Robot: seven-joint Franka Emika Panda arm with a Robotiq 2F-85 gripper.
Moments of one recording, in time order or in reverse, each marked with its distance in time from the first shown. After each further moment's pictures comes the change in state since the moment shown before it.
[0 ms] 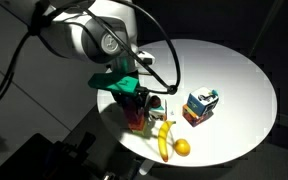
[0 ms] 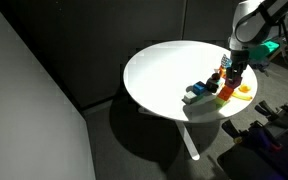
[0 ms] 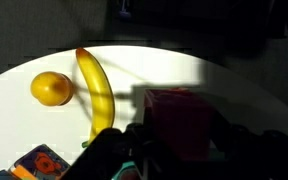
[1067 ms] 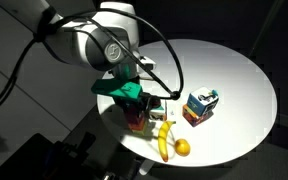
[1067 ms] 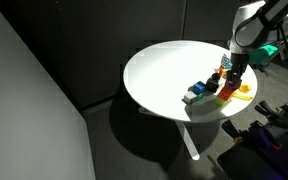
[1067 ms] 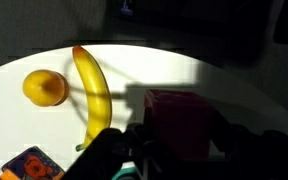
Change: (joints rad) arm -0.020 0.037 0.011 -0.004 0.004 0.039 -0.047
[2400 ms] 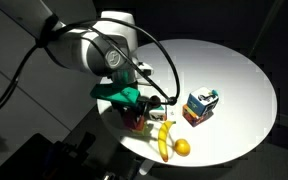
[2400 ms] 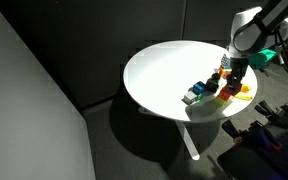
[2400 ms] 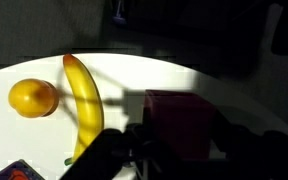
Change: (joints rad) arm 0.000 0.034 0.011 -0.003 0.000 0.000 0.000
